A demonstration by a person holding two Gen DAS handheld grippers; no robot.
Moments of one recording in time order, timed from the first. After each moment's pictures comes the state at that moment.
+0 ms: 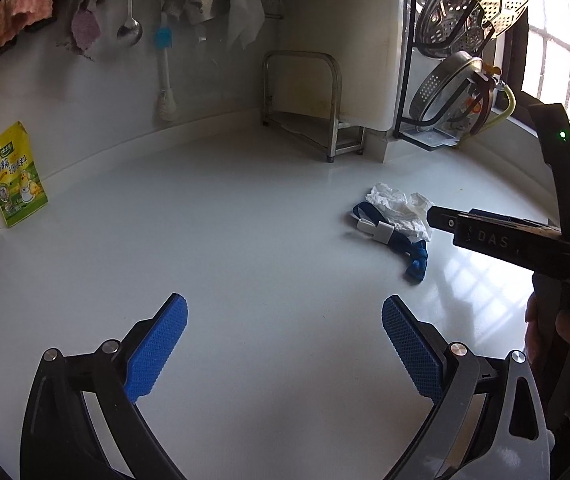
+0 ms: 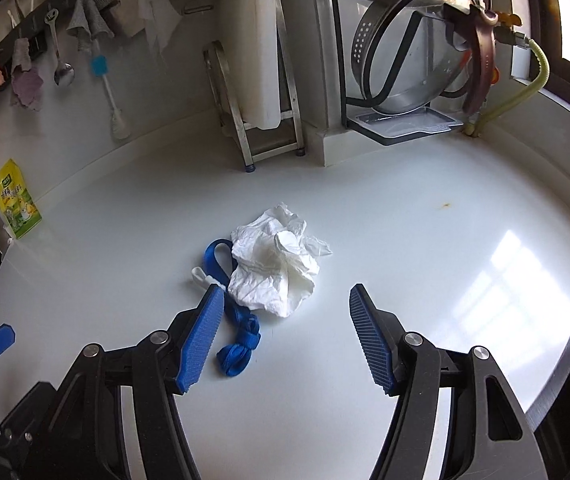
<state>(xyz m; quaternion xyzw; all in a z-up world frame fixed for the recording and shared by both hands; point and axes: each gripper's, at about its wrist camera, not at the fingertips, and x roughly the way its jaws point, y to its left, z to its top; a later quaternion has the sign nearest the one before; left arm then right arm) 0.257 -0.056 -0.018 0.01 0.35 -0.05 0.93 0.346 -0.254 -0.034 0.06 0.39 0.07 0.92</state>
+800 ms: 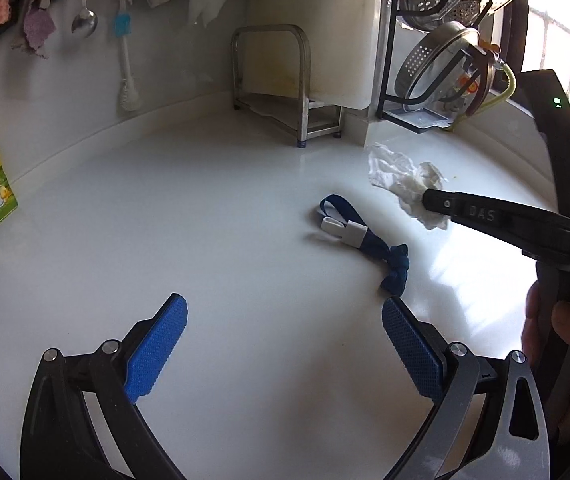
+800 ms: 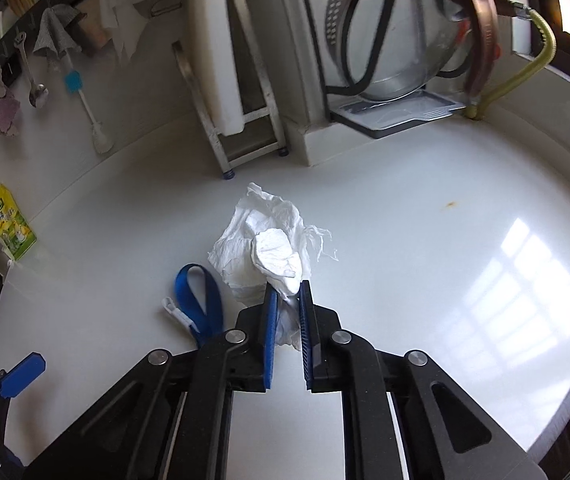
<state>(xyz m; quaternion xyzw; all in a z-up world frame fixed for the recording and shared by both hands) 0.295 -0.100 -0.029 0.02 0.38 -0.06 0.92 0.370 -0.284 -0.042 0.09 0.40 0.06 0.91</state>
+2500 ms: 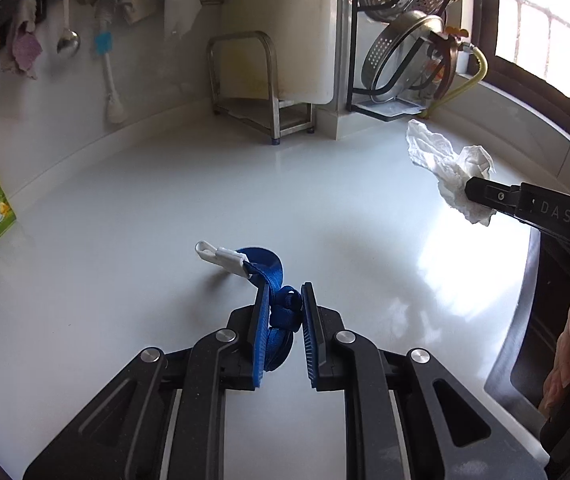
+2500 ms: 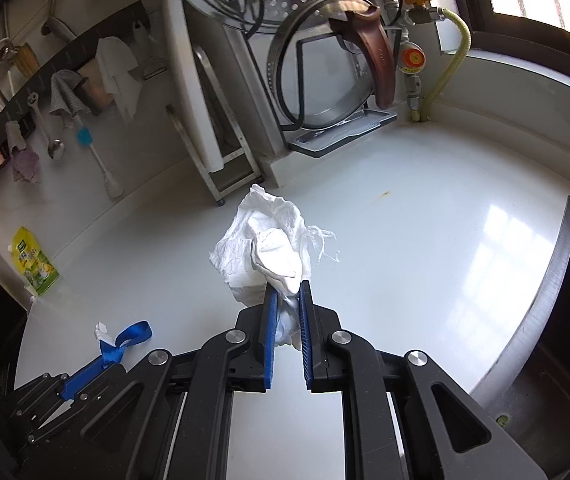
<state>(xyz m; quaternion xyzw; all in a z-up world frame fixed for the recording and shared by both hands) 0.256 -0.106 -0.018 0.05 0.37 -0.09 0.92 0.283 -0.313 -0.016 0.16 0.34 0.06 0.92</state>
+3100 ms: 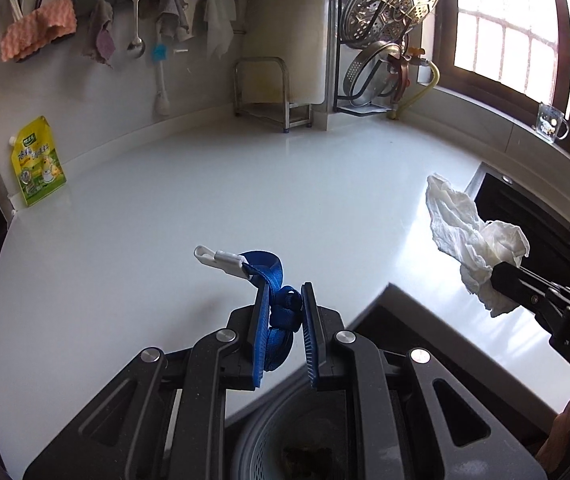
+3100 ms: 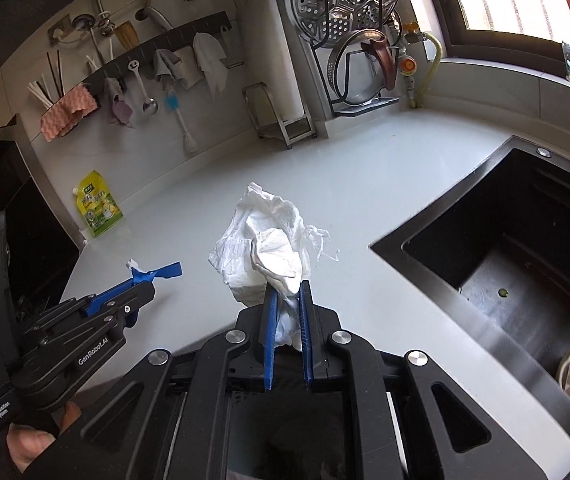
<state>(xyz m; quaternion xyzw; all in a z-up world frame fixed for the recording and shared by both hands) 0.086 -0.038 -0.011 0.04 0.34 -0.11 0.93 0.034 -0.224 -0.018 0.15 0.32 0.07 0.93</state>
